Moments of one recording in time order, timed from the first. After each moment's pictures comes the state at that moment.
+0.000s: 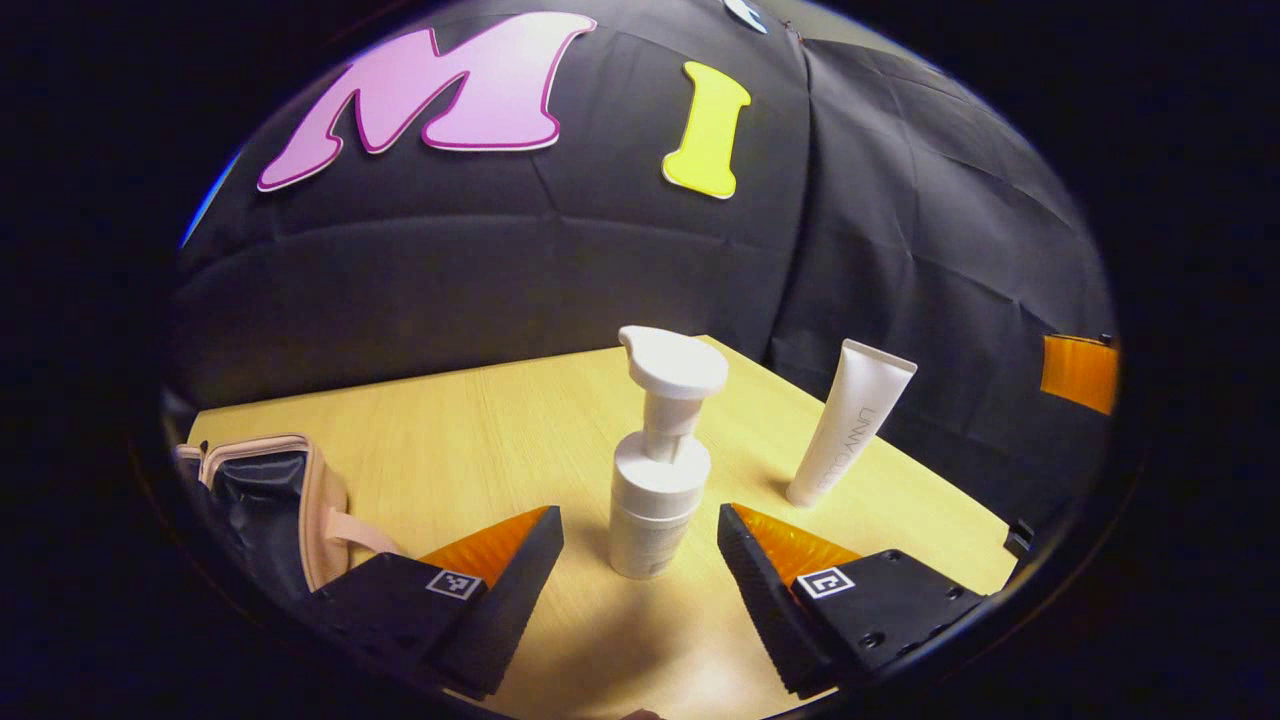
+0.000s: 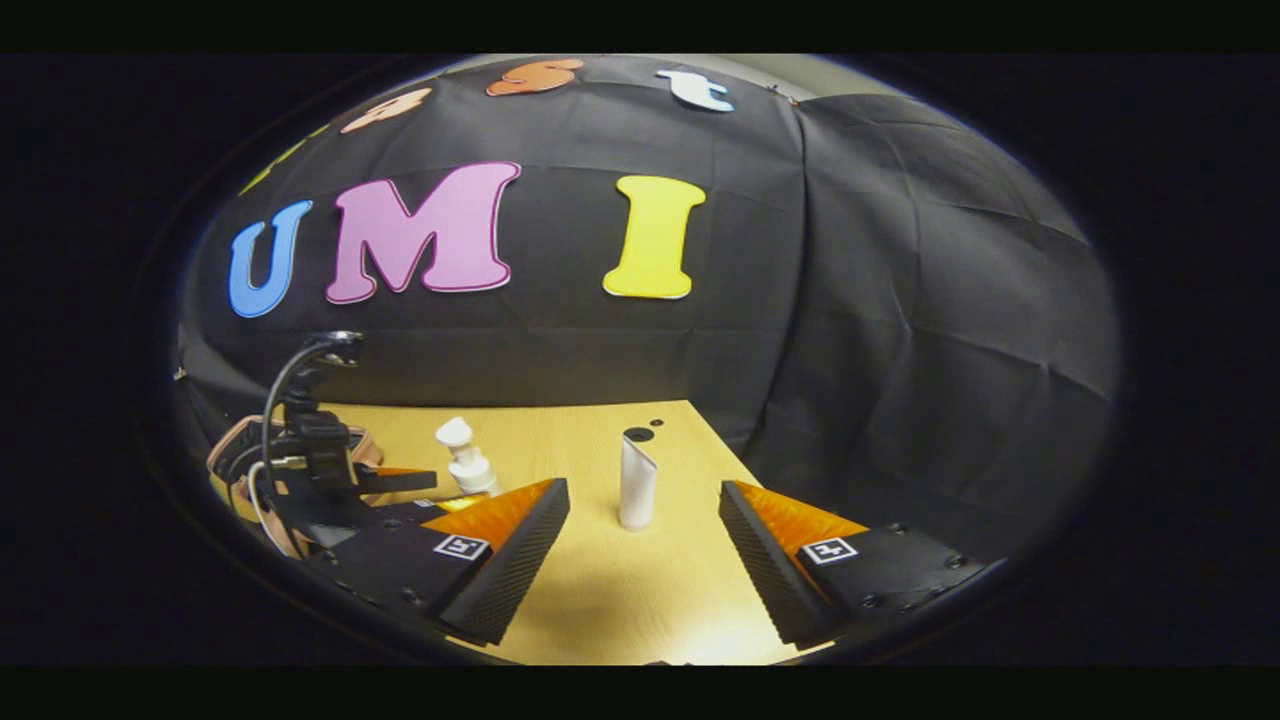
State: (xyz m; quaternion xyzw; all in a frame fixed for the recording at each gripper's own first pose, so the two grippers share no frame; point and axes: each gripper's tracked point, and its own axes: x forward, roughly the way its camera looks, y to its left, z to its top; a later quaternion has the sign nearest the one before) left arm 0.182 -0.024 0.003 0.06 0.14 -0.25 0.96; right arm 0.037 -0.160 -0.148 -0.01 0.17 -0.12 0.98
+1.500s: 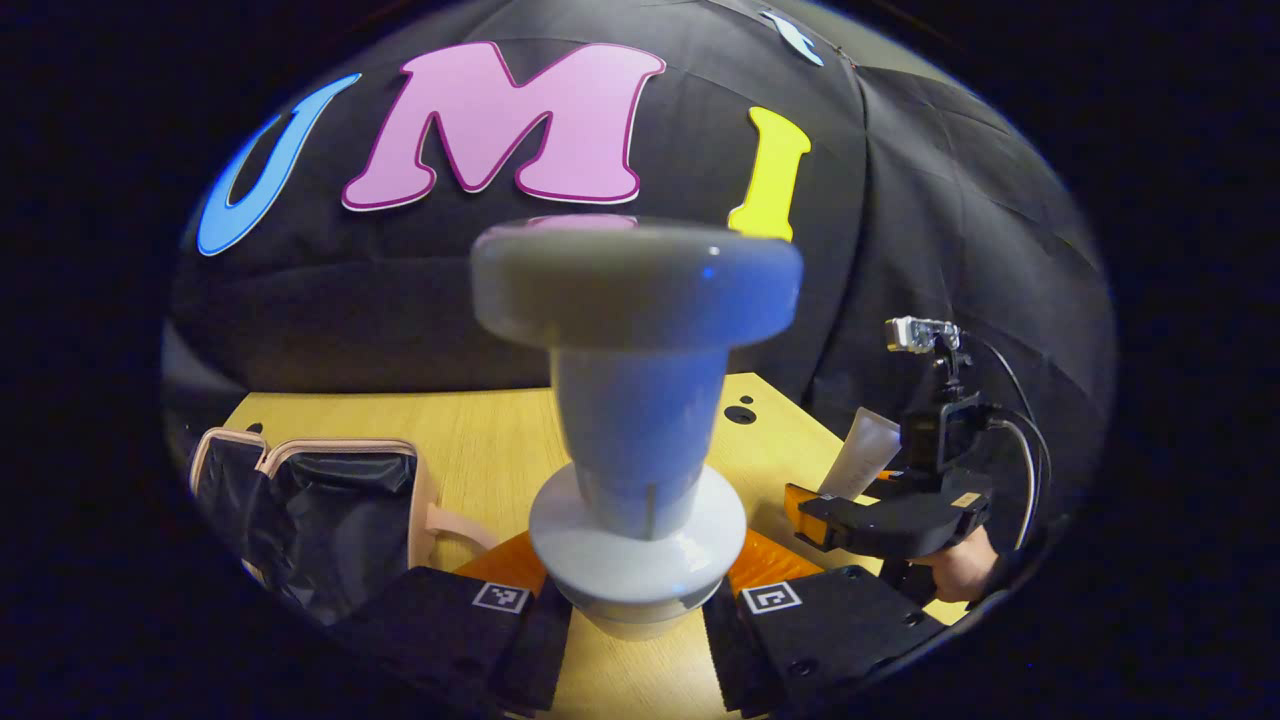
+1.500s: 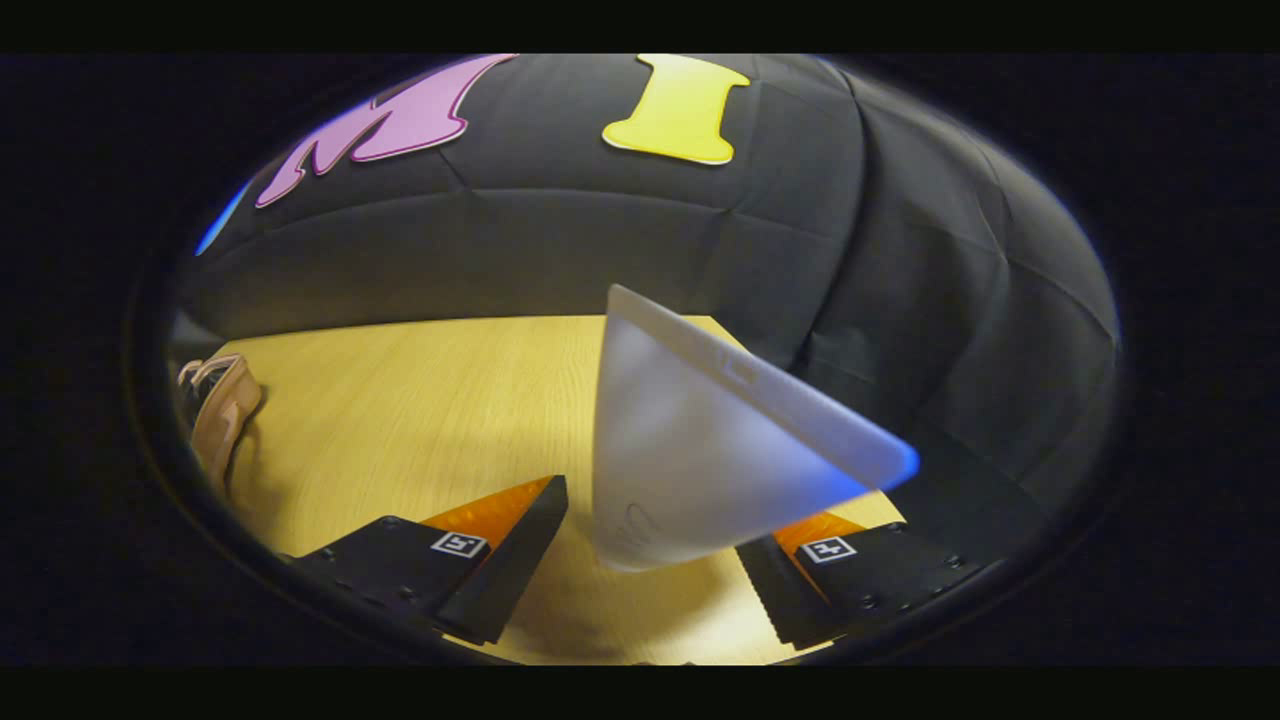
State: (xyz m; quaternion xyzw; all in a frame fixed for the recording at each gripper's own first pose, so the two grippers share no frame) left arm 0.116 0.050 0.077 0.00 0.13 -0.16 0.98; right arm 0.180 -0.199 -0.333 -0.02 0.28 -0.14 0.95
